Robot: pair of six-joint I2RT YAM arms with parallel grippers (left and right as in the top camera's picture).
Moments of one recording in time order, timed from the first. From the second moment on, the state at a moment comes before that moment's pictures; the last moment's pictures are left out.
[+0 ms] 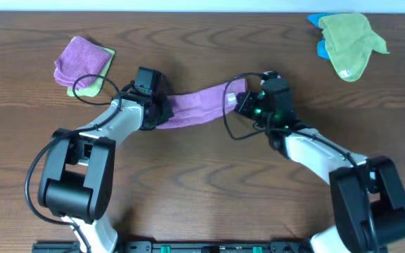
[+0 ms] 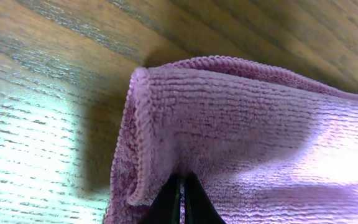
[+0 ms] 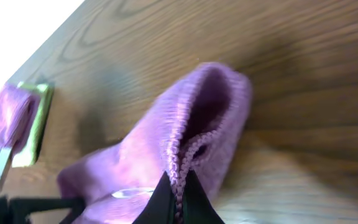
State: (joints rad) left arm -0.25 1.89 1.10 -0.42 0.12 -0.64; right arm 0.35 1.71 0.81 0.25 -0.18 0.78
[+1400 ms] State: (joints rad) left arm -0.25 1.89 1.15 -0.50 0.10 -0.50; right arm 0.57 1.71 0.99 0.18 -0.20 0.69
